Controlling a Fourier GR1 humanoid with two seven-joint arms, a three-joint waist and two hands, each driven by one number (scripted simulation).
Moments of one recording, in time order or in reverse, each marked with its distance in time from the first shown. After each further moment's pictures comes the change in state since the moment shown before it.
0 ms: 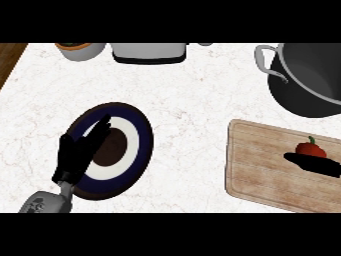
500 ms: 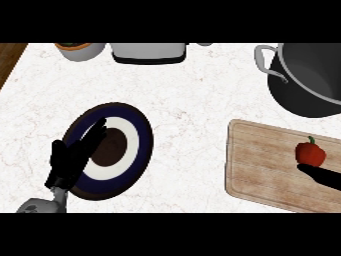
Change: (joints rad) left arm 0.051 -0.011 0.047 -0.051 -0.031 -0.047 0.008; right arm 0.106 0.064 -0.142 0.048 -0.065 0.047 -0.280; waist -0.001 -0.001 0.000
